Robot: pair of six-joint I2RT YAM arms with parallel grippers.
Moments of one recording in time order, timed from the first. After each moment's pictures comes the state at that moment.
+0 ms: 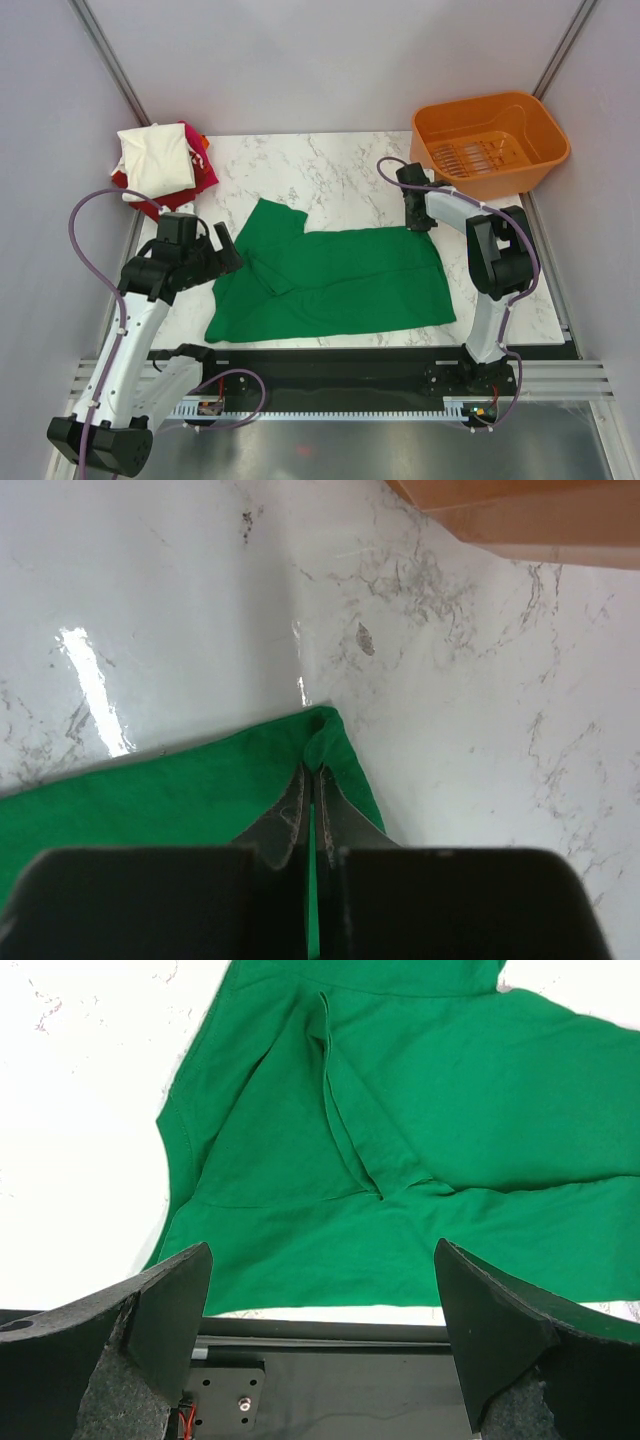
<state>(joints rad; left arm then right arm) -0.18 0.85 0.96 -0.99 -0.02 -0.51 0.28 1.94 1.31 -0.54 0.38 0.31</state>
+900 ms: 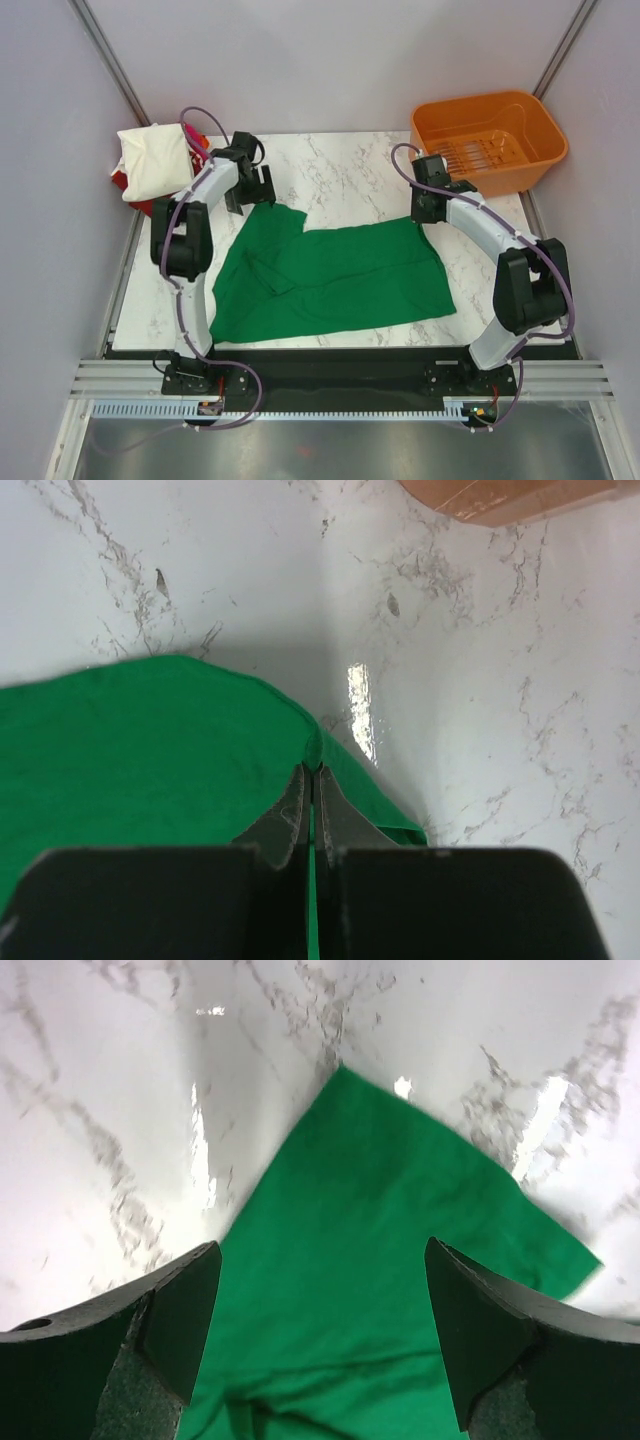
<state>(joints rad) -0.18 2.10 1.73 -0.81 -0.07 -0.40 0.27 1.66 1.24 -0.56 0.23 0.31</state>
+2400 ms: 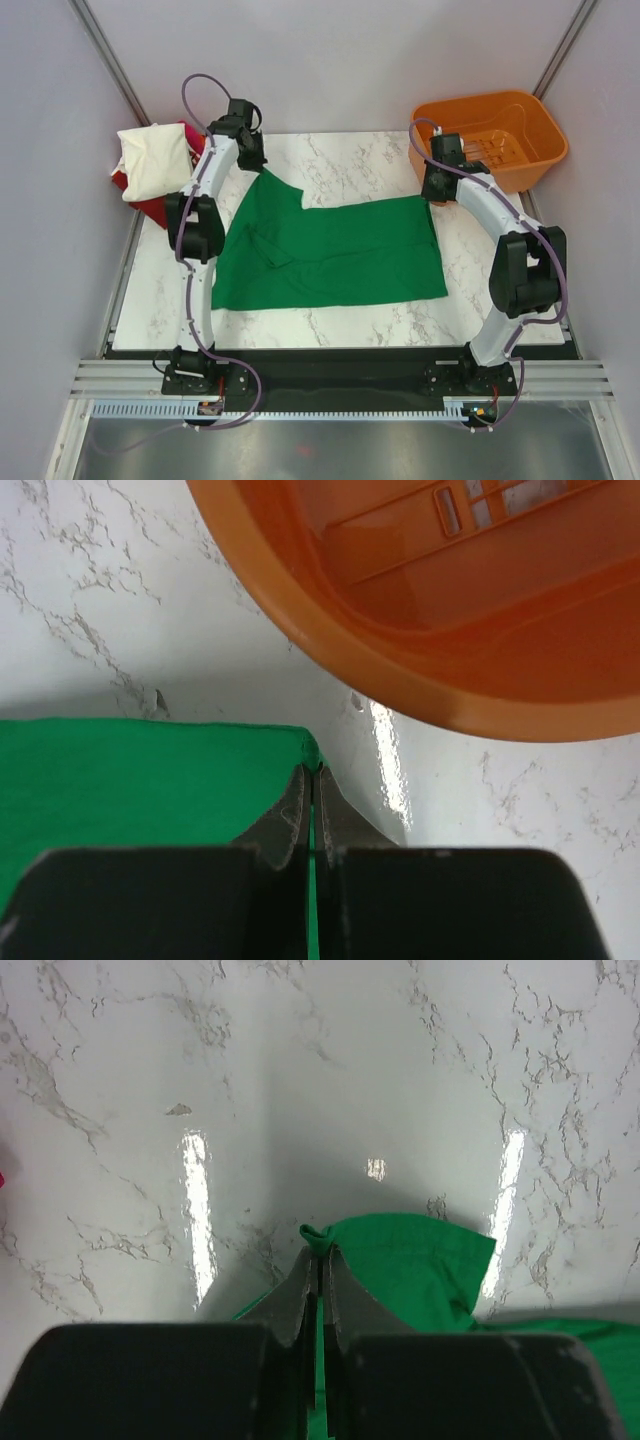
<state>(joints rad) -0.15 2.43 2.32 -0.88 0.03 -0.24 0.17 1.77 1.41 -0.56 0.18 0.31</state>
